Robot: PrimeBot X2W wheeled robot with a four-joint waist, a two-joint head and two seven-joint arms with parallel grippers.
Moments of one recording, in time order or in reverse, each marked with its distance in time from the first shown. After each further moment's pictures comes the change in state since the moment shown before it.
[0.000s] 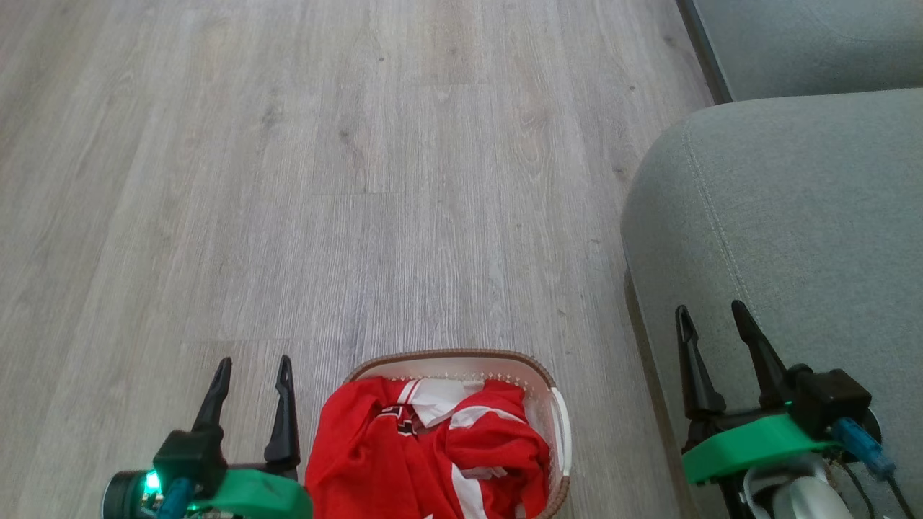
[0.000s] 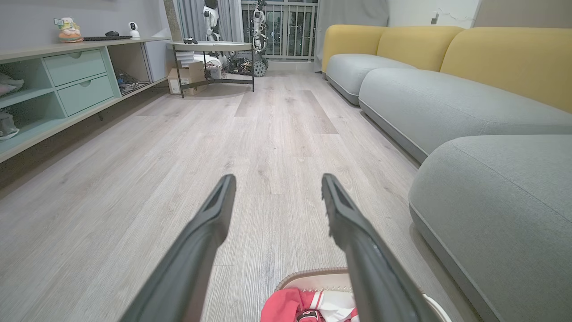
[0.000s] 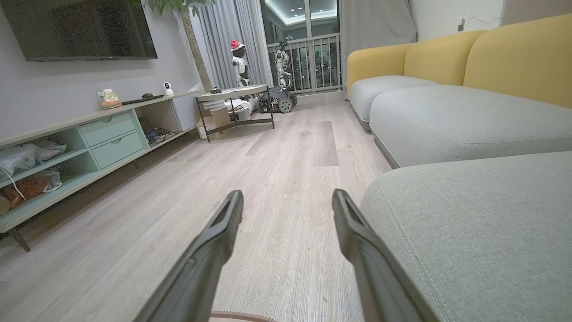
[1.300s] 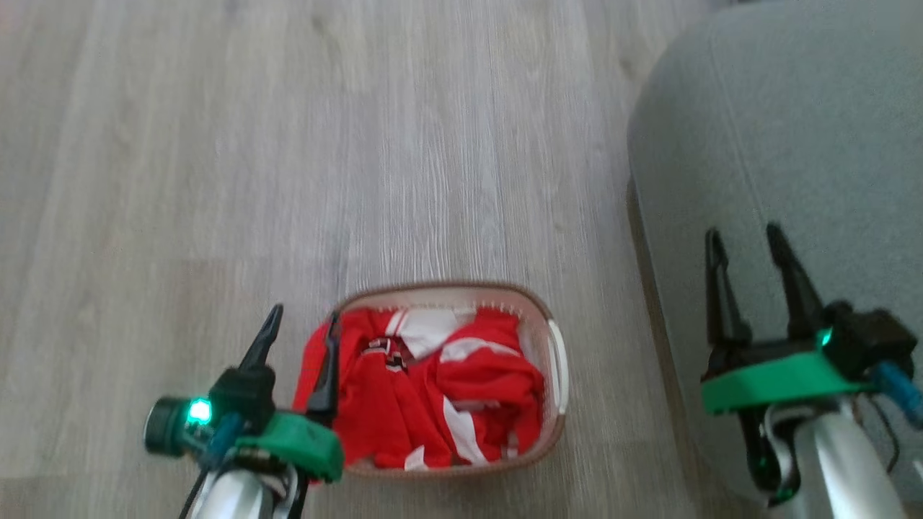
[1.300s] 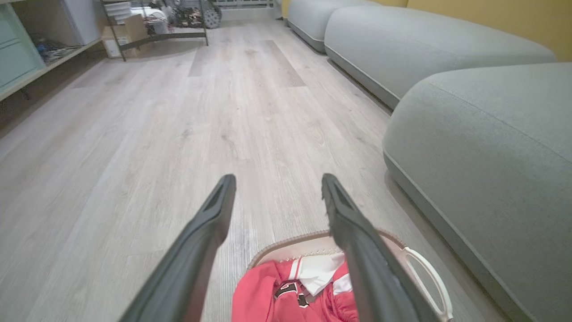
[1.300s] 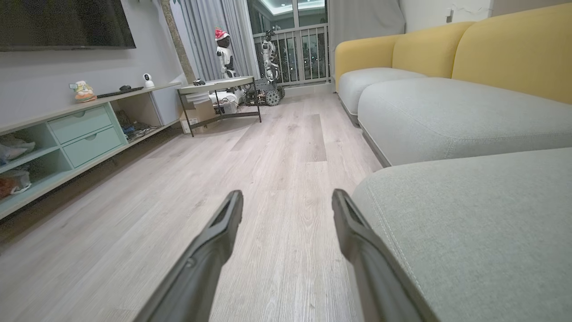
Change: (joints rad) left arm -0.177 0.000 -0.078 0.142 0.066 -0.062 0.000; right arm -0.125 -0.001 -0.048 -0.049 -0.010 0.000 0.000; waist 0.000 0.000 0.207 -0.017
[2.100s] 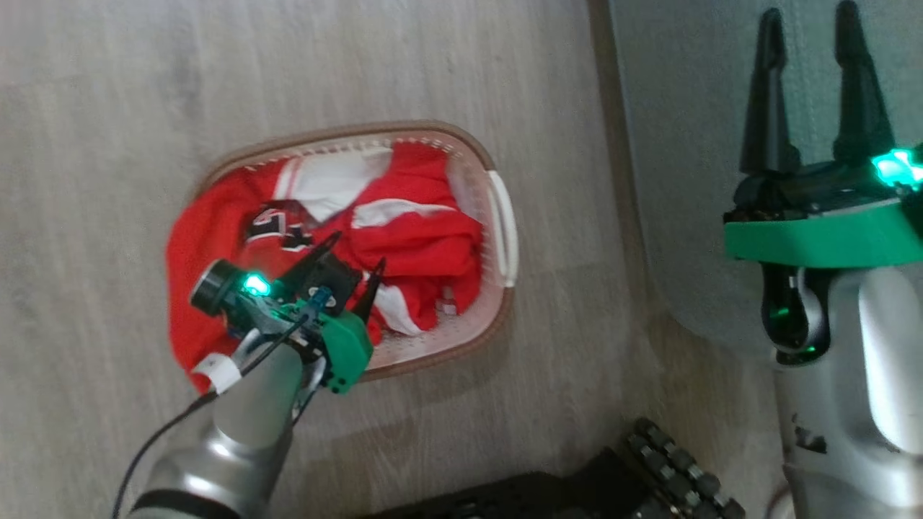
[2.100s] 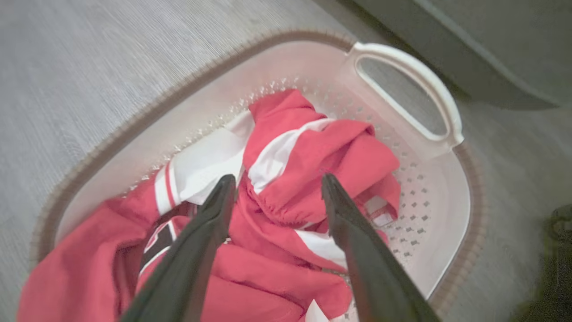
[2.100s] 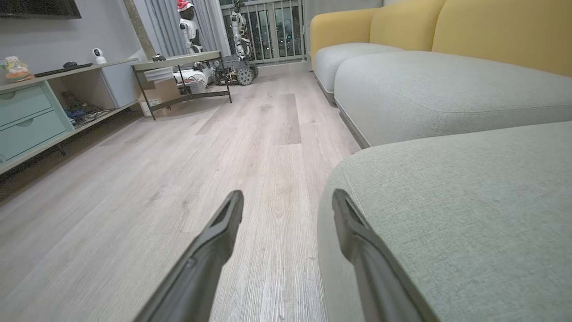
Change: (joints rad) left arm -0.518 0.020 -0.244 0.625 0.177 -0.071 -0.001; right arm -0.334 -0.005 0.009 -0.092 0.059 0.000 -0.003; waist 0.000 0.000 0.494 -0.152
